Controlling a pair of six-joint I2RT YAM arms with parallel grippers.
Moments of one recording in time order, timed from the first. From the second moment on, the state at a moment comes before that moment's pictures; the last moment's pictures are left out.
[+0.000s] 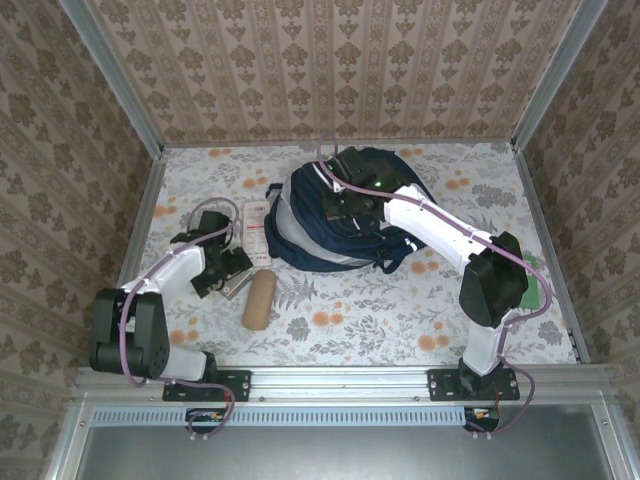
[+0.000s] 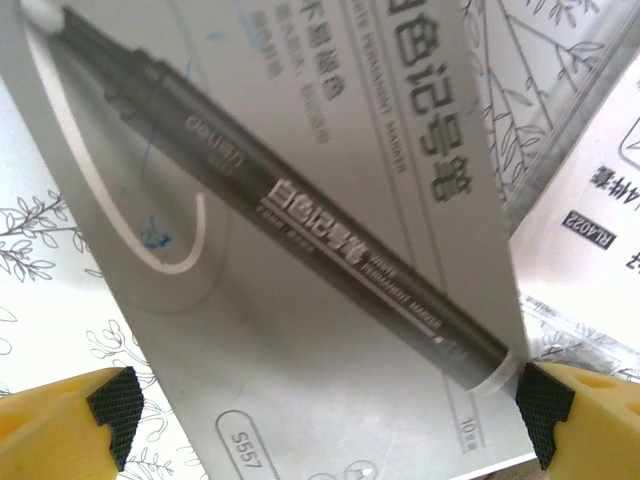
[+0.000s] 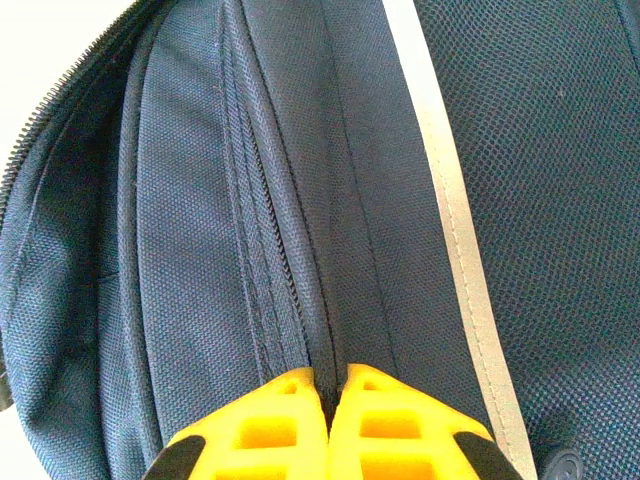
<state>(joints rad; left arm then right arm) -0.20 1.41 0.80 -0.73 -0.06 -0.72 0.64 1.84 1.66 -0.71 0.00 0.42</state>
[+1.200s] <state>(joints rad) -0.30 1.32 0.86 -0.80 -0.11 -0.80 0.63 1.81 1.64 -0.70 0.00 0.42</state>
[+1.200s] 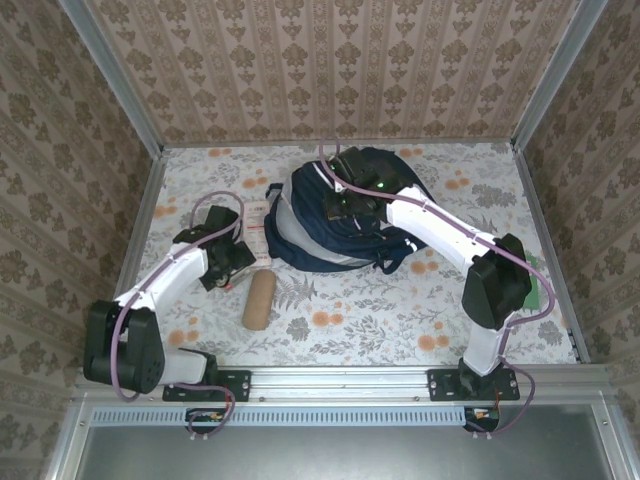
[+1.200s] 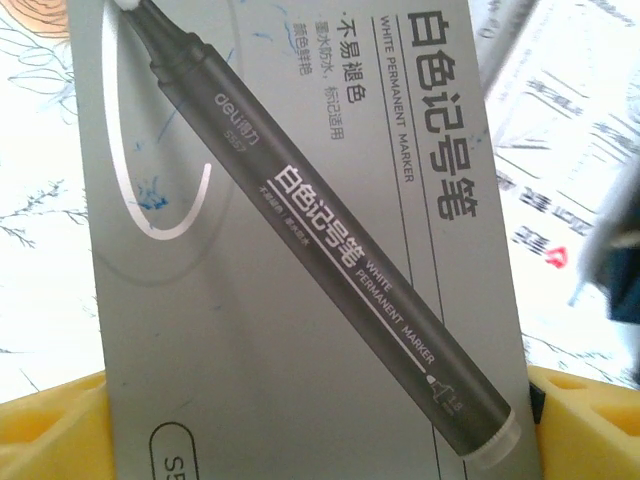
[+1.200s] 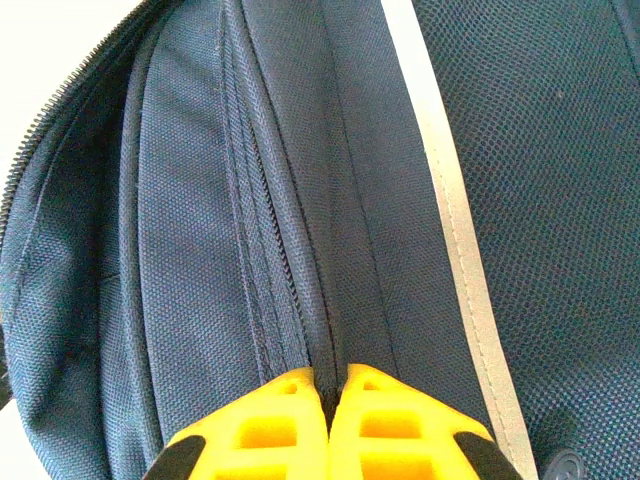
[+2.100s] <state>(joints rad) -0.69 1.67 1.27 -0.61 -0.14 -0.86 0.56 1.66 1.54 -0.66 -0.14 0.53</state>
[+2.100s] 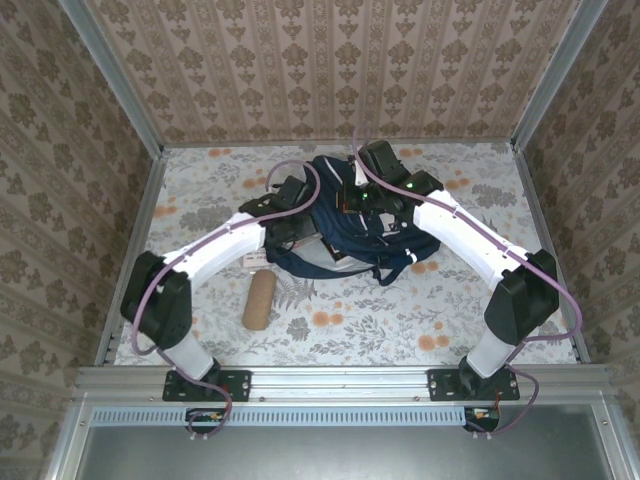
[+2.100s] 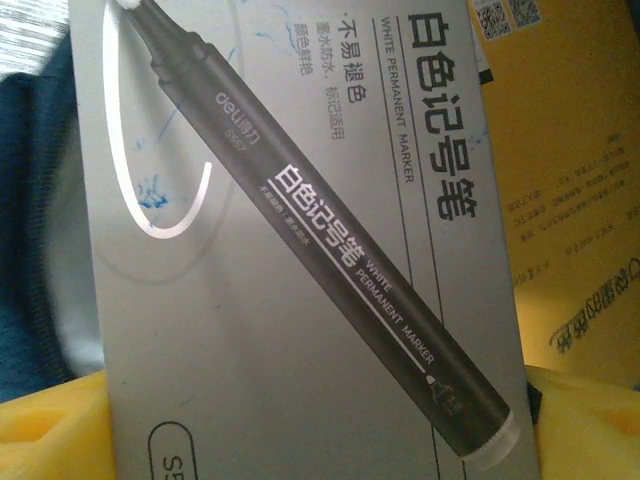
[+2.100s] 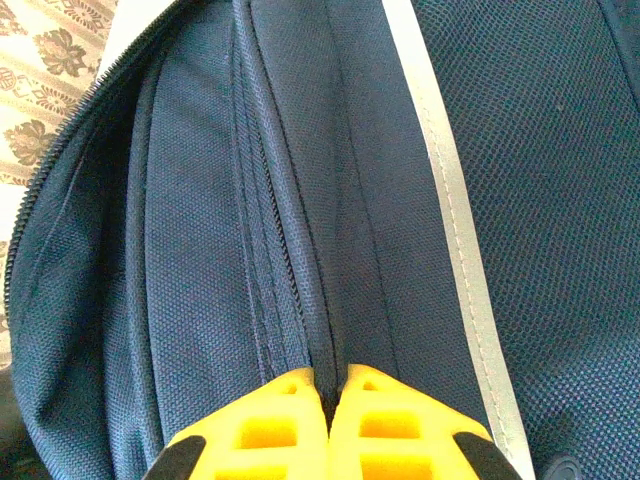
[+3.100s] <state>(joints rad) -0.65 1.80 1.34 -0.66 -0.17 -0.87 0.56 1.66 1.53 -0.65 -0.15 0.53</state>
